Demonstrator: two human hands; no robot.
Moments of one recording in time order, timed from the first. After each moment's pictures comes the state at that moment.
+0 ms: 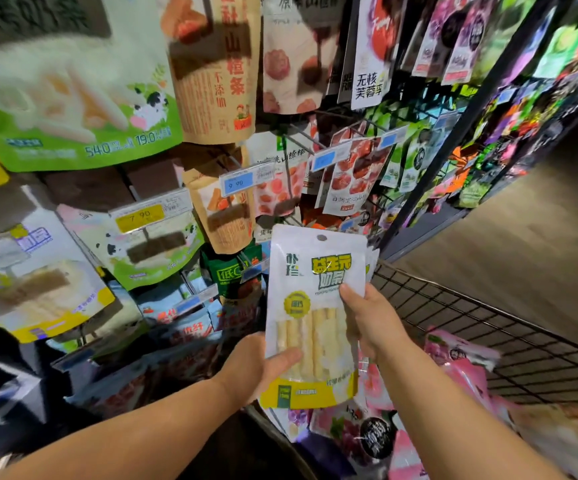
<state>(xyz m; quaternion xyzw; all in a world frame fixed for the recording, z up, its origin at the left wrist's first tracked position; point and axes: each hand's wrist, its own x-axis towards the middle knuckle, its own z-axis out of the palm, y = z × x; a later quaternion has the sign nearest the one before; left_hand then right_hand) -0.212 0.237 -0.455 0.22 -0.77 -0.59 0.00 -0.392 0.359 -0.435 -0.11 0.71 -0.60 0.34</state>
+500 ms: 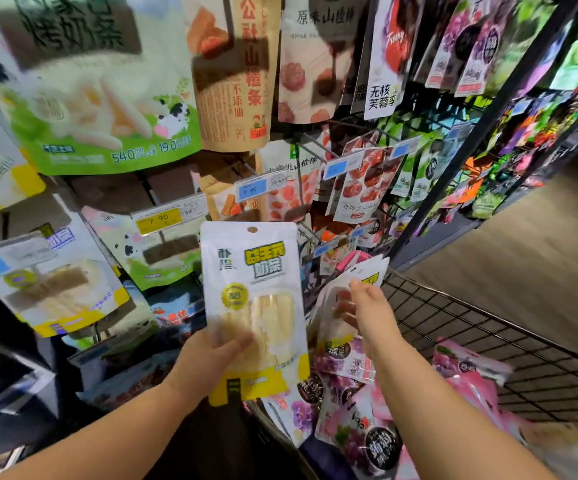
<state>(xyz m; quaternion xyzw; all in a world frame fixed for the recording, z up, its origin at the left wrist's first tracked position) -0.171 0.198 -0.444 0.39 -0.63 -0.65 0.13 -0.393 0.334 -0.434 -0.03 0.74 -0.61 0.28</state>
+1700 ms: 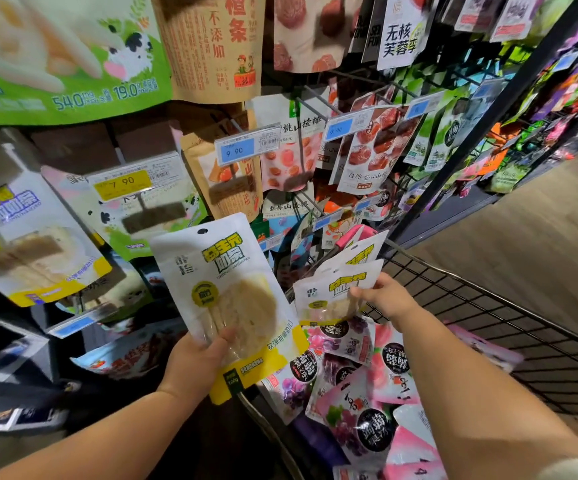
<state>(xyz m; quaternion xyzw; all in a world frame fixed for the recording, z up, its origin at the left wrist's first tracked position) -0.184 0.232 -0.471 0.49 -0.58 -0.63 0.17 -0.485 0.367 -0.504 -0.10 0.81 -0.43 0.38</state>
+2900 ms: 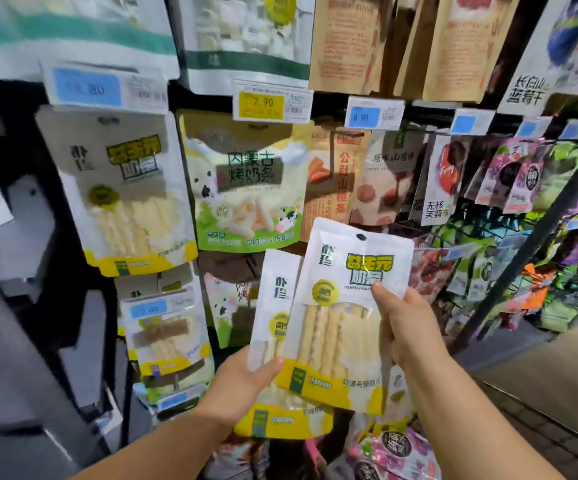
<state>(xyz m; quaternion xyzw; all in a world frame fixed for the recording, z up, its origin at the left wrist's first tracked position) -0.108 0.178 -0.338 0.38 -0.68 -0.59 0.21 -0.338 0.264 -0.294 -0.20 0.64 -0.70 0.23</state>
